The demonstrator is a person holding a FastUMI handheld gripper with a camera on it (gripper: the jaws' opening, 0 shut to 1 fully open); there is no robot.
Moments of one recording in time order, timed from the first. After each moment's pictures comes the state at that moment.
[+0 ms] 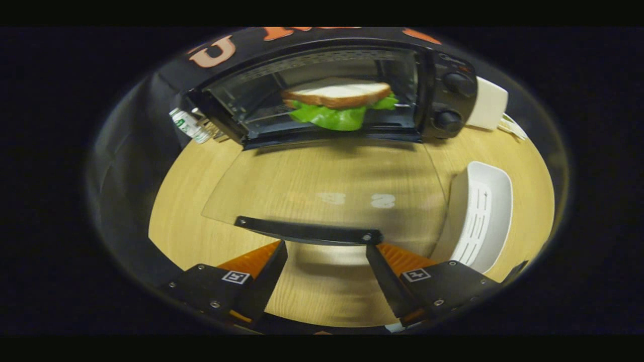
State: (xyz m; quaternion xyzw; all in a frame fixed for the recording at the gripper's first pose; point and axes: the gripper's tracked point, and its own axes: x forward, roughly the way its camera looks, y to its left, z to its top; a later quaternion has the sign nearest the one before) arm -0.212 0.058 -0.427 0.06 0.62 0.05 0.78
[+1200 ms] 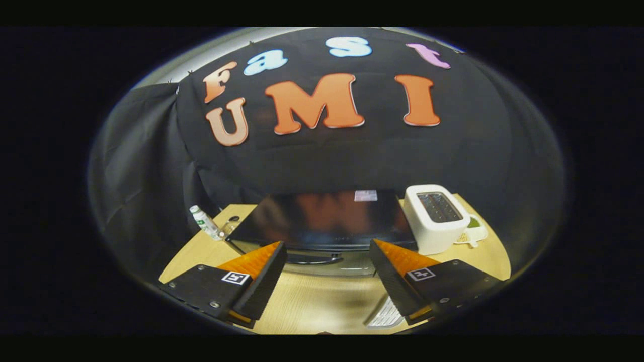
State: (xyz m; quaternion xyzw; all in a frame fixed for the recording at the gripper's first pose) arm -0.019 -0.017 -0.189 0.05 0.30 0.00 0.95
